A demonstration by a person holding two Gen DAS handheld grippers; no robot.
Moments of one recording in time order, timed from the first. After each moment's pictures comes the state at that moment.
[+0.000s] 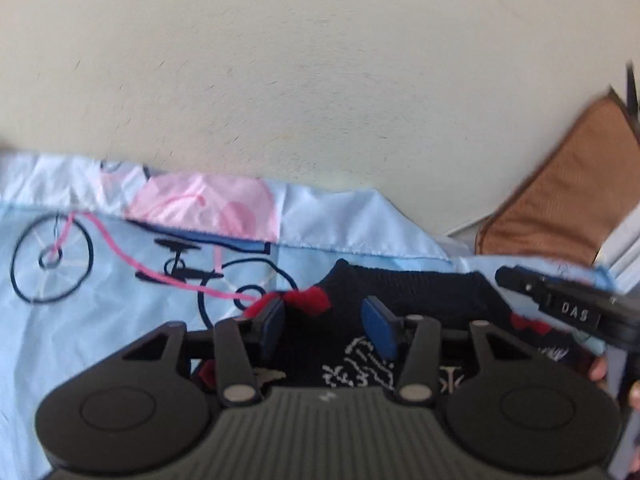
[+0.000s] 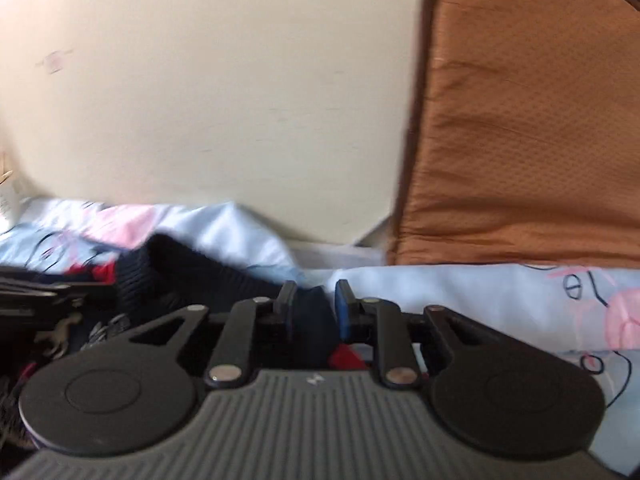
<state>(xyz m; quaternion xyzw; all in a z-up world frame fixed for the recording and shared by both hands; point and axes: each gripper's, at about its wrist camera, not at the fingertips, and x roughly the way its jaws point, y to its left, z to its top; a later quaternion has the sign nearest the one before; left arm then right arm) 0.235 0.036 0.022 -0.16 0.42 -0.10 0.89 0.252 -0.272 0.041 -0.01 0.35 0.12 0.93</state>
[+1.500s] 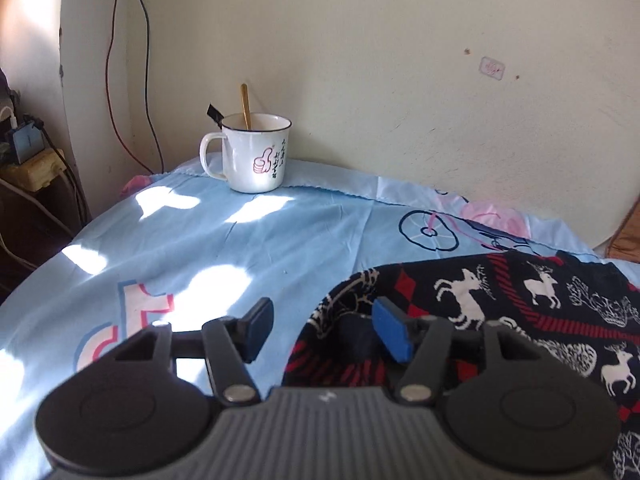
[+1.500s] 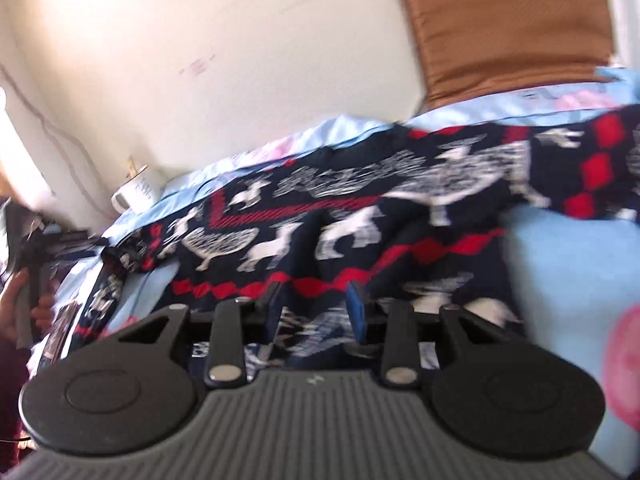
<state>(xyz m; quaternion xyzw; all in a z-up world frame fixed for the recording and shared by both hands) 0.024 0.237 0.080 -0.08 0.33 0.09 0.94 -0.019 -0.311 0.062 0.12 0.34 0.18 0.91</state>
